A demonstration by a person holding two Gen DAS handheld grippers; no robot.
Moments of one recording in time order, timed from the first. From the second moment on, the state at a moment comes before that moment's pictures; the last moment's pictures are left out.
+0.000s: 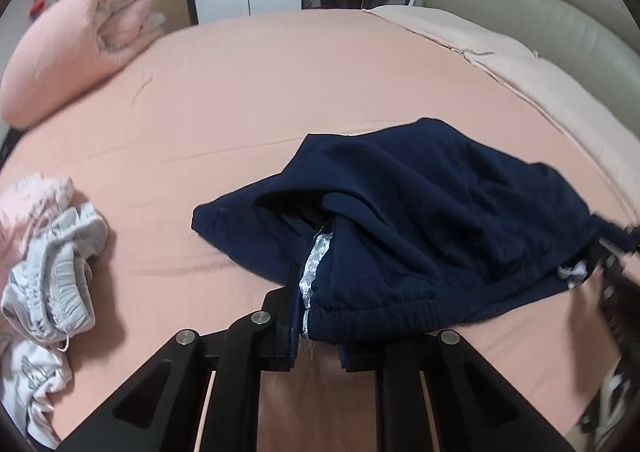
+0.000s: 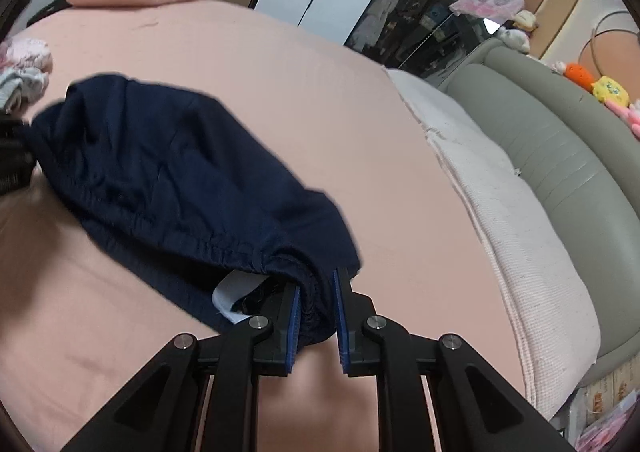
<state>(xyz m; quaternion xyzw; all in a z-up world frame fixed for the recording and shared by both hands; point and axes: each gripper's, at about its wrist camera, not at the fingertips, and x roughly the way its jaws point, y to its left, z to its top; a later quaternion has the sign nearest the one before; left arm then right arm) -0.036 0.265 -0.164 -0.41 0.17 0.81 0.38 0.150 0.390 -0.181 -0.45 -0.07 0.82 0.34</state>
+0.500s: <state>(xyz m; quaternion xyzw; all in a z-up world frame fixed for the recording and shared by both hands) -0.014 0.265 -0.157 -0.42 0.21 0.81 0.35 0.164 0.416 -0.192 -0.47 0.09 0.81 0.34</state>
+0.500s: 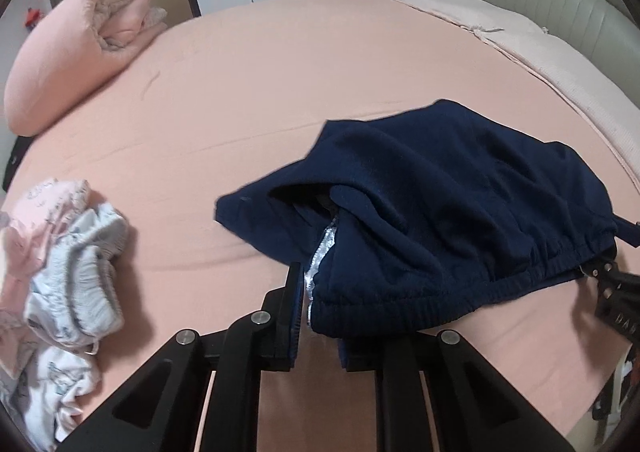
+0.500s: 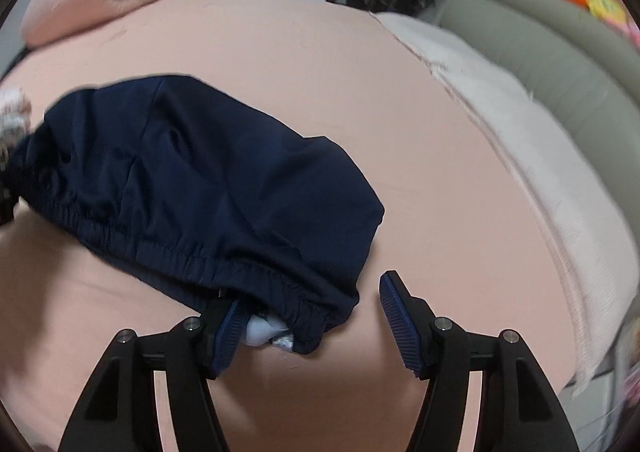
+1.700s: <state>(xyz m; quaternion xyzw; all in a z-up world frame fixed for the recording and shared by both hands) -0.055 0.300 -0.152 -0.45 0.26 0.80 0.31 0.126 0.450 -0.156 -0.46 0.11 0.82 0.31</state>
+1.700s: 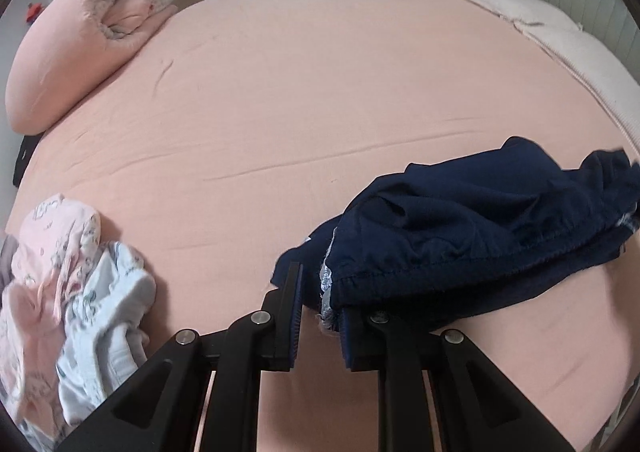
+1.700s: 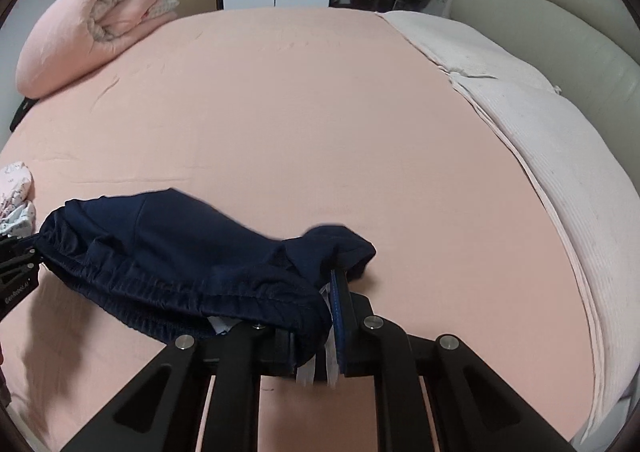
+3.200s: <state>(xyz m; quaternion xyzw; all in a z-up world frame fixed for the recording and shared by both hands) 0.065 0.206 -0.155 -0.43 0.24 0.82 0.31 0.222 0.403 -0.198 -0.49 0.23 0.80 0.26</state>
